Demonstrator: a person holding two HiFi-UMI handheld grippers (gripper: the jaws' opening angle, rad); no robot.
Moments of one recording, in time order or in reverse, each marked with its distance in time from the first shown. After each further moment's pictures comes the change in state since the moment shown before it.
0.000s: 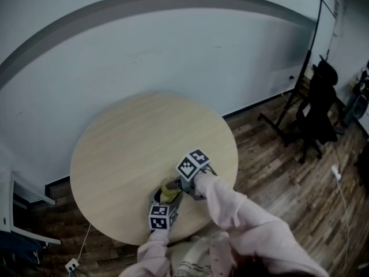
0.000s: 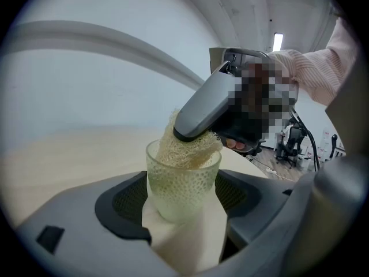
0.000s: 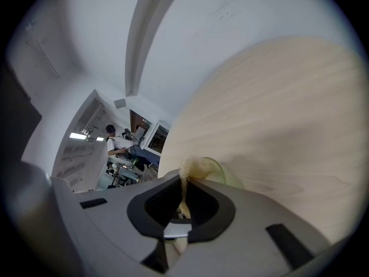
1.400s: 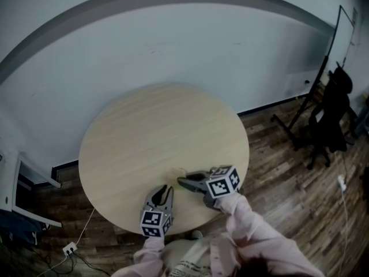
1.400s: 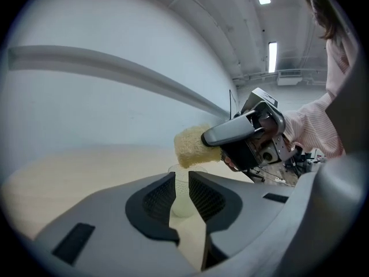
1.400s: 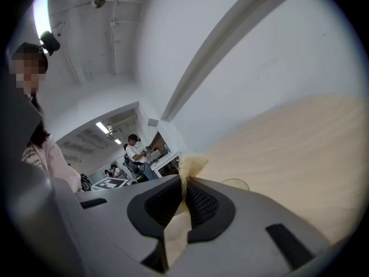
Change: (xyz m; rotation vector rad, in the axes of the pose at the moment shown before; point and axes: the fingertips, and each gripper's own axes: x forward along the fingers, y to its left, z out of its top) left arm -0.086 0.004 0.034 0.010 -0.169 0.075; right arm -0.042 0.046 -0.012 -0.373 -0.469 0.083
